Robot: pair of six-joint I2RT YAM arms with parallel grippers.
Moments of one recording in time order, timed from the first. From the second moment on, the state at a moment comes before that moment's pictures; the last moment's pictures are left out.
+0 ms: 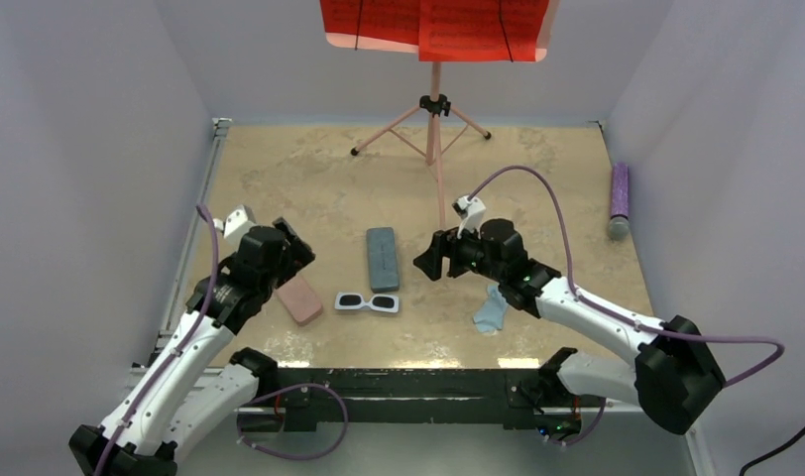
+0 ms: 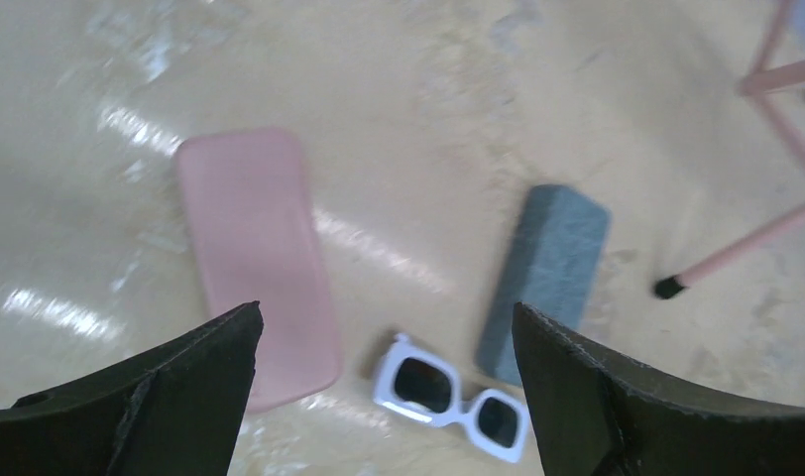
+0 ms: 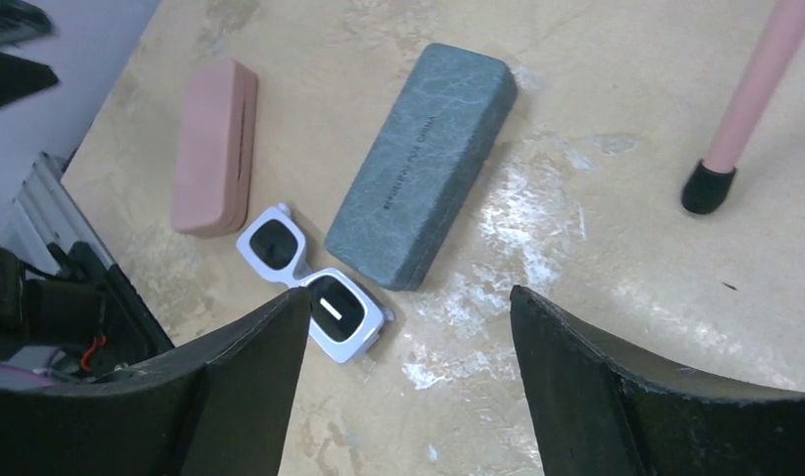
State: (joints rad) left arm -0.44 0.78 0.81 -0.69 -0.41 -0.90; right arm 0.65 1.16 0.61 0.15 -0.20 0.45
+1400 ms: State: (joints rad) left arm -0.31 1.32 0.72 -0.73 -0.37 -1.09; right arm 0.96 1.34 0.78 0.00 0.04 0.37
